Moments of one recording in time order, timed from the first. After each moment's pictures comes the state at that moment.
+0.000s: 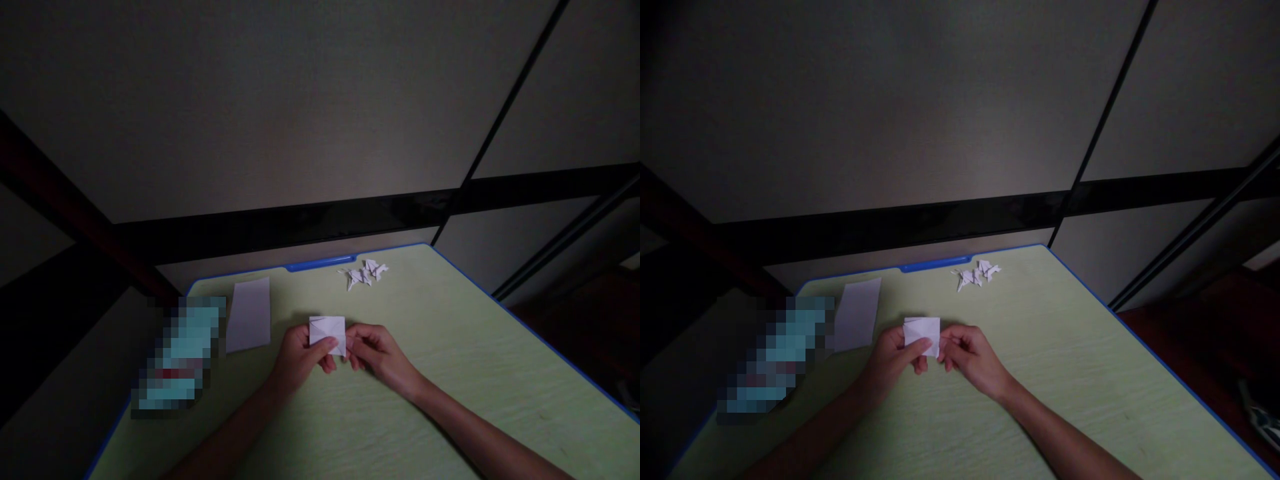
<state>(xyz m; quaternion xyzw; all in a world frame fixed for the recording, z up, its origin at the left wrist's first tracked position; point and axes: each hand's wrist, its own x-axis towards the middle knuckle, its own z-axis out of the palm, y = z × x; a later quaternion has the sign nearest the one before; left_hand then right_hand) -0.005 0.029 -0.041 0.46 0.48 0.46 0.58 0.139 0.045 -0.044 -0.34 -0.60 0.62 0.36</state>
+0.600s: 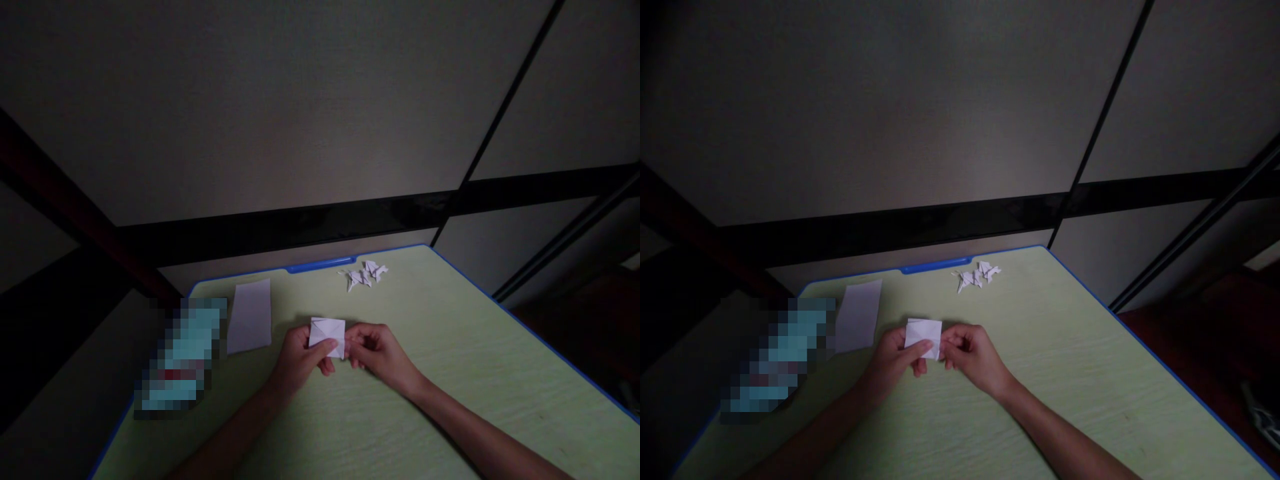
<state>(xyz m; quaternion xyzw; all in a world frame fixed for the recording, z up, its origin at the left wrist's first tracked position) -0.006 0.028 -0.042 0.46 0.53 0.45 0.56 0.137 0.046 -0.044 -0.37 -0.58 0.62 0.37</state>
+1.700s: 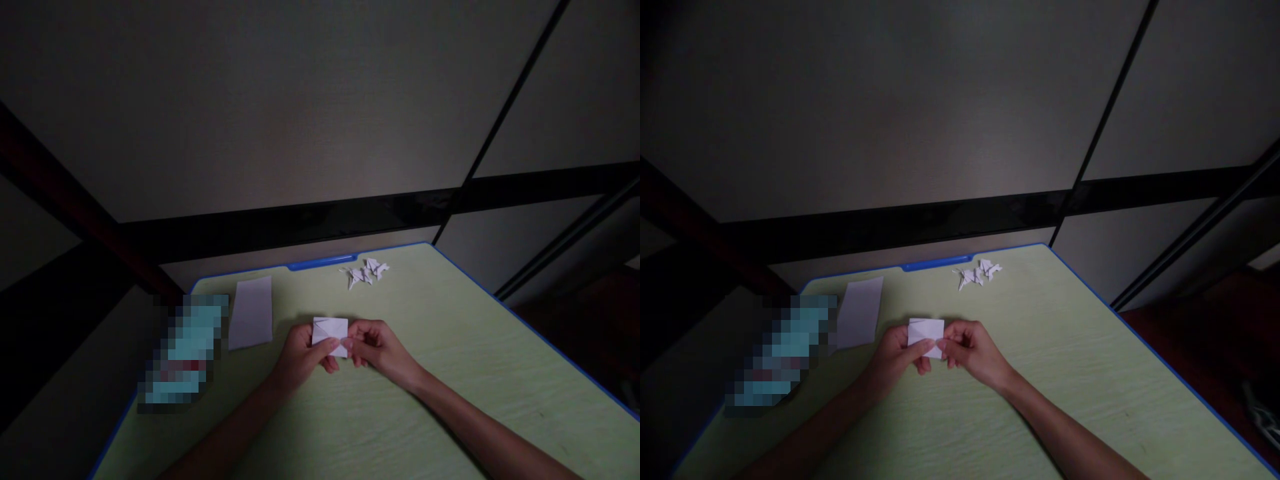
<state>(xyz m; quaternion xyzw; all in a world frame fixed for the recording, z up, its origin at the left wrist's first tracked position) -0.007 0.028 -0.043 0.47 0.49 0.44 0.59 0.138 0.049 -0.046 -0.34 -0.59 0.65 0.36</state>
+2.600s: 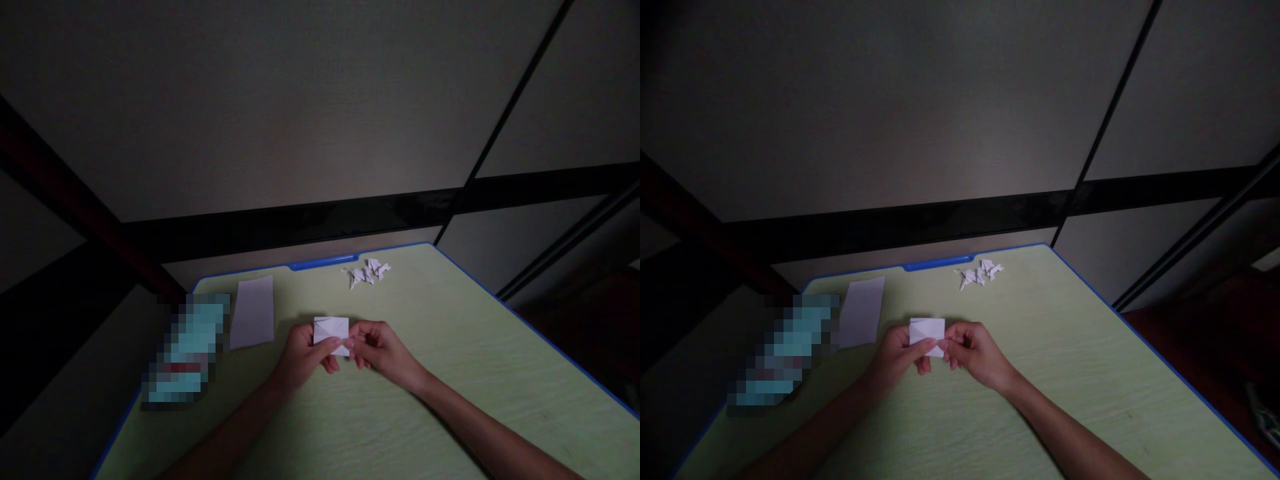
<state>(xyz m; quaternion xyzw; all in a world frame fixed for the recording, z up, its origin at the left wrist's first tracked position) -0.006 0.028 -0.042 0.48 0.50 0.44 0.58 0.138 0.047 -0.043 -0.36 -0.60 0.63 0.34</state>
